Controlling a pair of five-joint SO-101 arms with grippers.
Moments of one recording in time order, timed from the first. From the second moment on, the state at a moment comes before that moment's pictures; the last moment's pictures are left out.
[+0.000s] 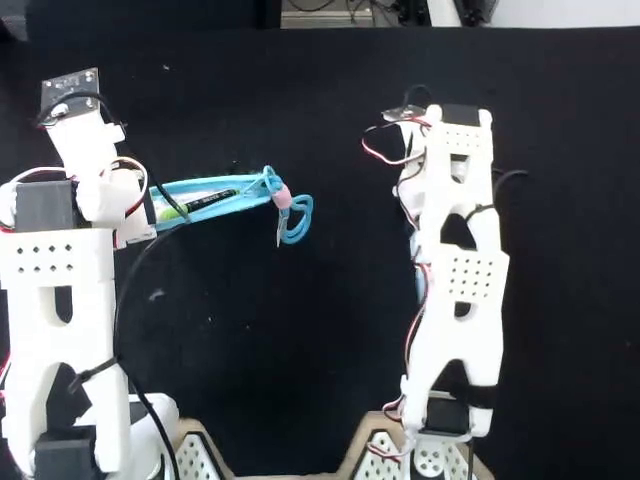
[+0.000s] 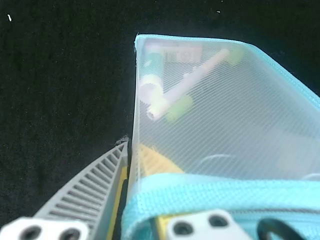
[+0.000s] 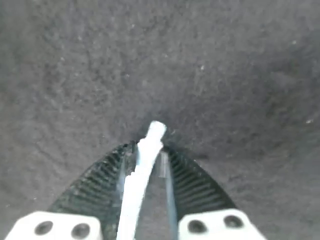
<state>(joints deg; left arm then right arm) -9.8 -26.9 8.1 92.0 8.8 6.1 59.2 -48.7 99.6 27.0</state>
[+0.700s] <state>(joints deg) -9.8 -26.9 8.1 92.0 8.8 -0.3 6.3 -11.6 97.2 25.5</state>
